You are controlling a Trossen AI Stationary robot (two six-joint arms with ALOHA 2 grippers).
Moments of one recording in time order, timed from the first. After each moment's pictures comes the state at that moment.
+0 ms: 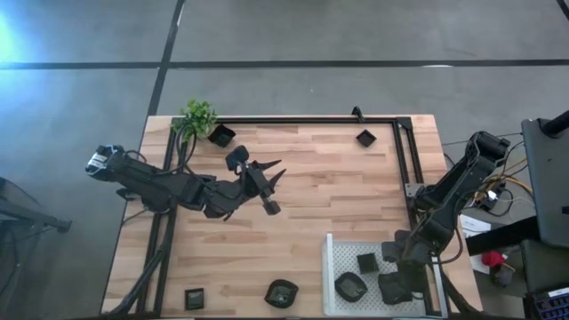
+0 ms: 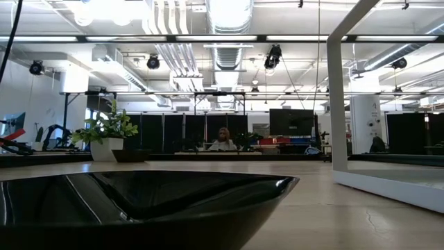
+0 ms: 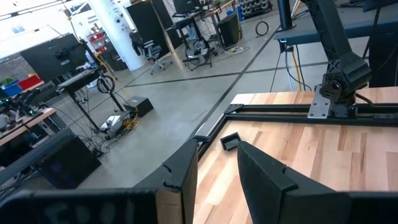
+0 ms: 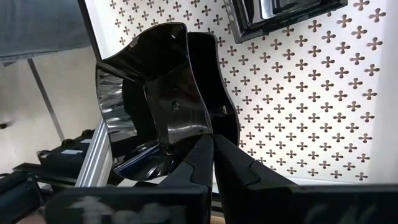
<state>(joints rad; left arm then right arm) -0.32 1.40 1.30 -0.11 -0.97 0.14 0.94 1.21 0.72 -0.68 -0.22 1.21</state>
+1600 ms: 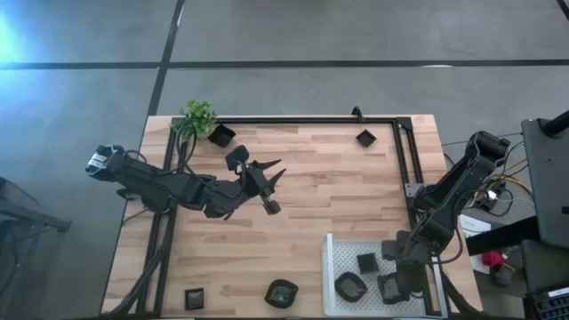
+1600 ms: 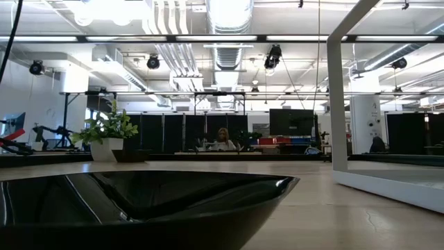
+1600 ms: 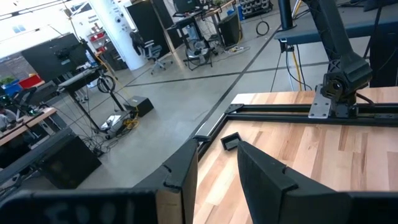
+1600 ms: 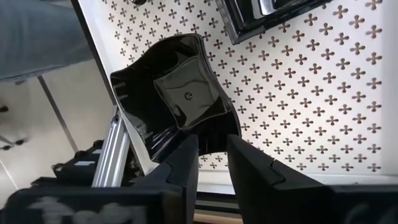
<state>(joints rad) -0.32 1.40 1.30 -0.11 -0.97 0.14 0.94 1.21 0.72 -0.67 -0.21 1.31</state>
